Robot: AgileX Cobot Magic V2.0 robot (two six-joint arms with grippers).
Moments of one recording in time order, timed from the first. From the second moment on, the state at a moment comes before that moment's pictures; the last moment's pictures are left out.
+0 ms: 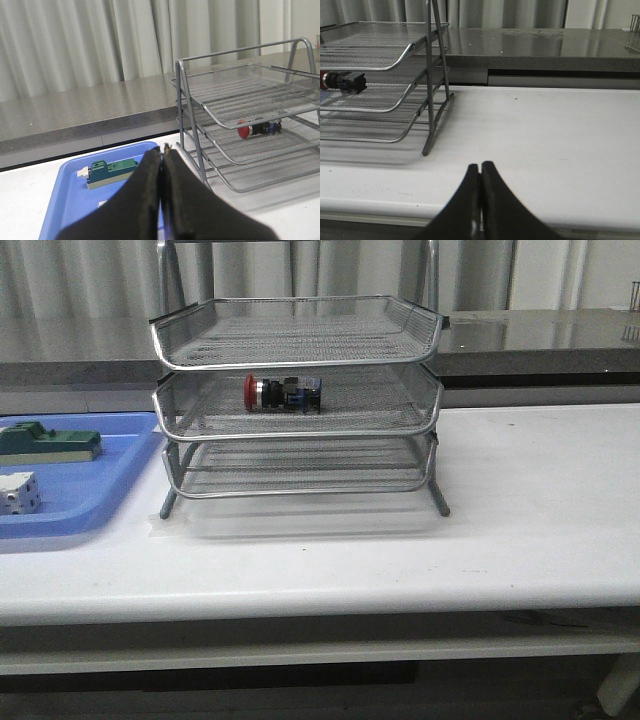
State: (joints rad) left arm -0.15 0.00 -0.22 -0.09 0.25 0.21; right arm 0.11 -0.01 0.03 0.04 0.09 -0.03
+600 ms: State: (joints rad) left arm -0.11 0.00 -0.01 0.13 0.13 -0.01; right arm 0.11 -0.01 0.03 0.04 0.09 -0.03
